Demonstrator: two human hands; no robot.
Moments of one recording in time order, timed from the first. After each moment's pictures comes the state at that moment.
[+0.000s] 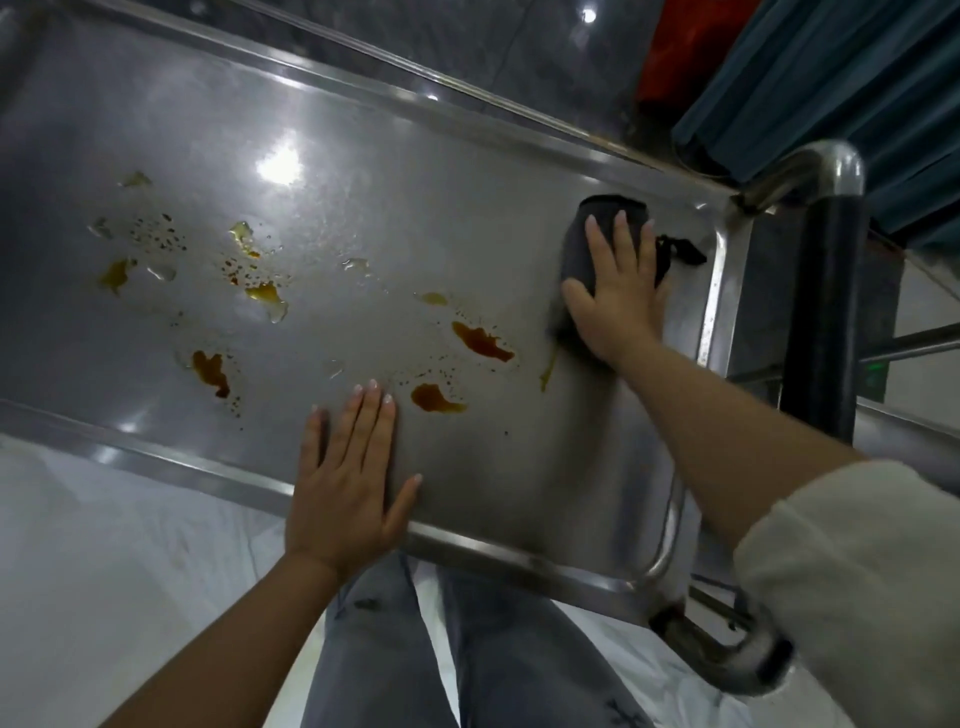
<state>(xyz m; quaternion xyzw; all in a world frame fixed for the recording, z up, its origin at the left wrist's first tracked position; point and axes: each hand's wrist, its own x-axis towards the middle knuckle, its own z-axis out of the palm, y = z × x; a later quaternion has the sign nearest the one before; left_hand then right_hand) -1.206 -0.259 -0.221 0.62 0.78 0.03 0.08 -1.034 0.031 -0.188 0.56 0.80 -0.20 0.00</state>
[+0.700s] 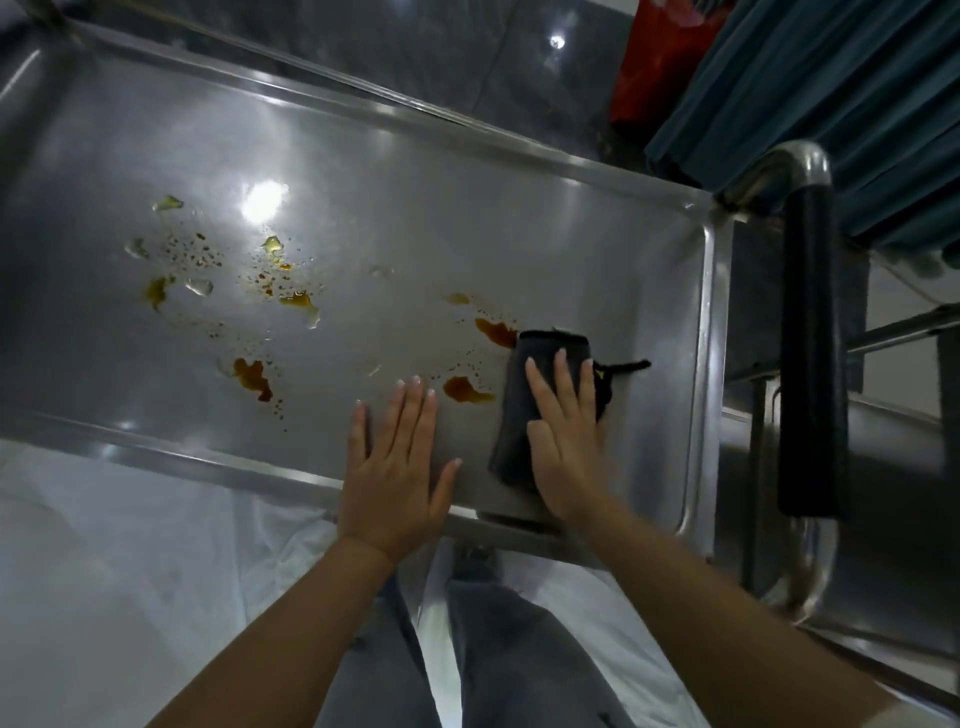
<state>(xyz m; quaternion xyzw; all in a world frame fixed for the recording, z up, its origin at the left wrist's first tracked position) -1.199 -0.236 -0.214 0.64 0.76 0.07 0.09 -1.029 -0.130 -0.188 0.54 0.76 -0.35 -0.07</state>
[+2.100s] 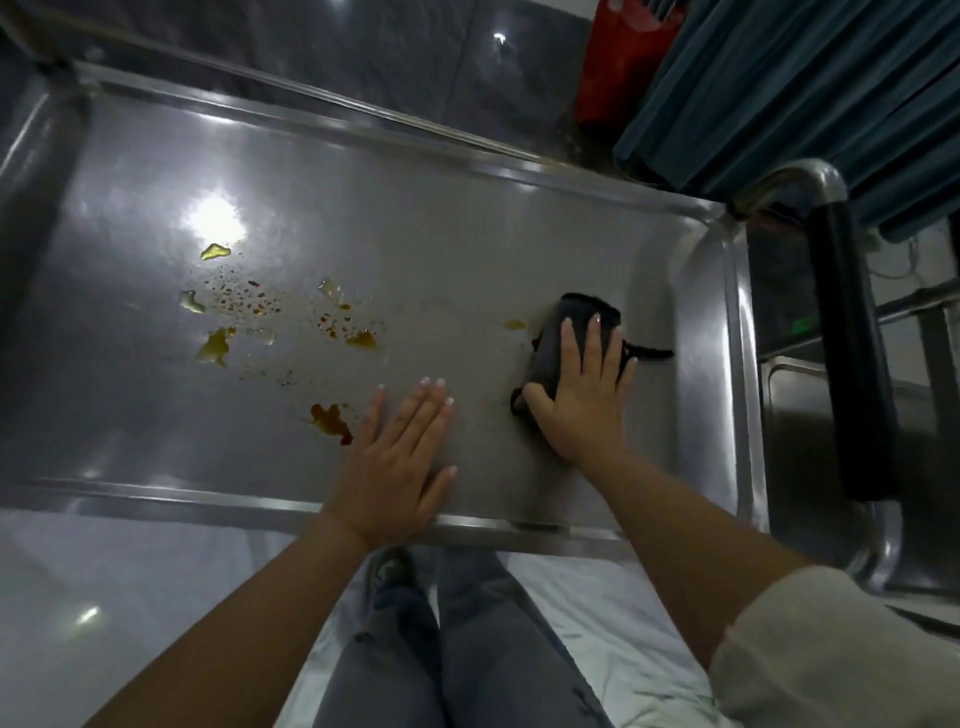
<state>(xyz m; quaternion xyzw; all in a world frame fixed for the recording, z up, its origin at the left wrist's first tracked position) -1.322 -0.228 -0.207 0.78 0.62 0.07 0.09 -1.117 -0.099 -0.189 0.64 0.76 -0.14 0.04</state>
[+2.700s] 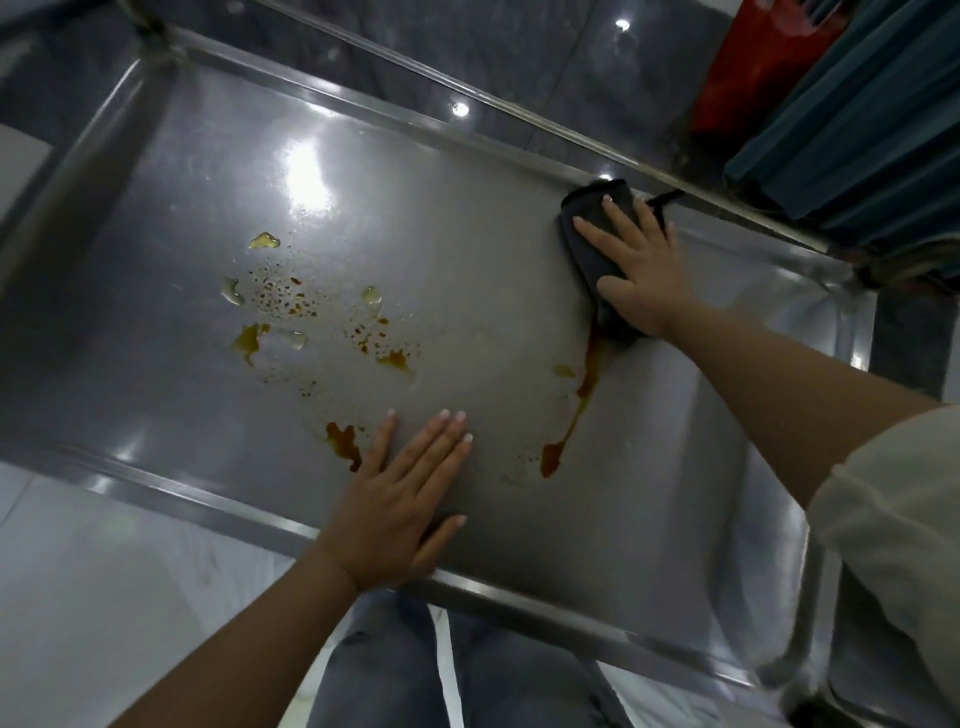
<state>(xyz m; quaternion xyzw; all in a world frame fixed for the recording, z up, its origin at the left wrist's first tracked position) -1.318 -0.224 -0.209 0.76 0.65 0.06 0.09 -1.158 0.115 -0.183 0.40 0.89 -0.18 0.09</state>
